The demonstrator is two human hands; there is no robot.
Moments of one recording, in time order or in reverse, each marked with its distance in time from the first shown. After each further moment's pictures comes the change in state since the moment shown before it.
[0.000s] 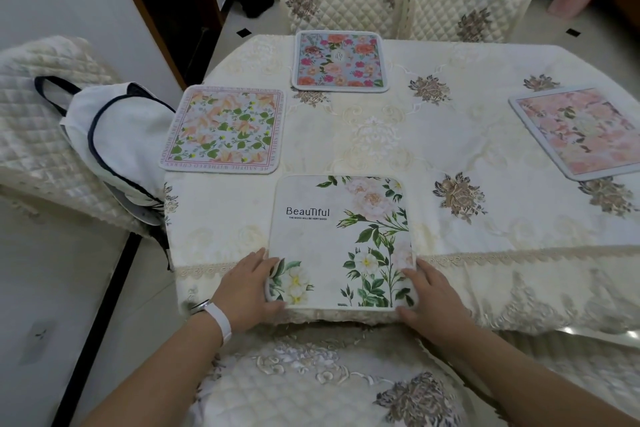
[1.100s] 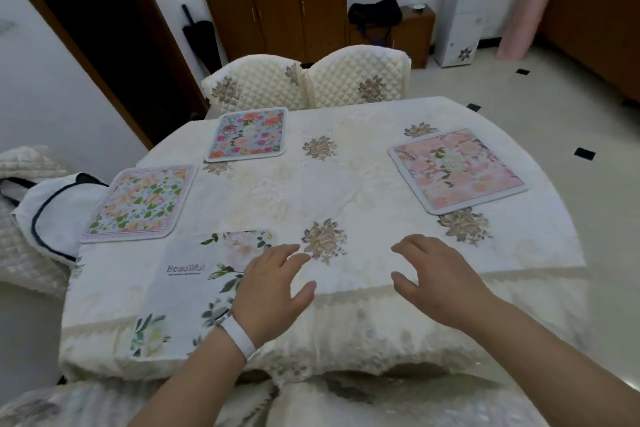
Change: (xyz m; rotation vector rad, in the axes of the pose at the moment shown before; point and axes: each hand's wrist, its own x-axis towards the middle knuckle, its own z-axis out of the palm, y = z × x) left_hand 0.030 0.422 -0.033 0.080 0.482 0.204; right_hand -0.063 0.257 -0.236 -0.038 0.321 -0.266
